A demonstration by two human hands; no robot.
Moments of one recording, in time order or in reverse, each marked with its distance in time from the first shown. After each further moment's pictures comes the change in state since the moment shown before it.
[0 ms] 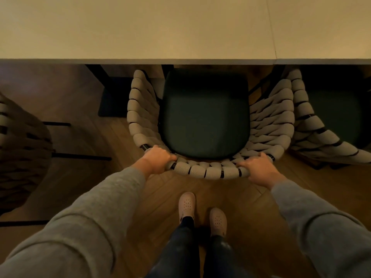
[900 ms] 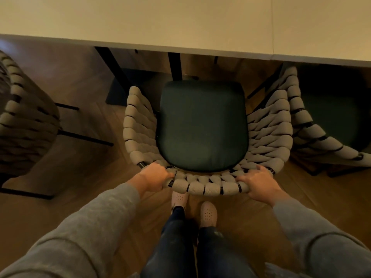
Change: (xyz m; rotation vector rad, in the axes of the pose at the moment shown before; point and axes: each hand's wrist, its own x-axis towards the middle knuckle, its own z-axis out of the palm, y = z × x) left_hand -0.061 0.106 0.039 -0.027 -0.128 -0.010; right_hand -0.075 0.019 0.060 -0.054 0.058 -0.167
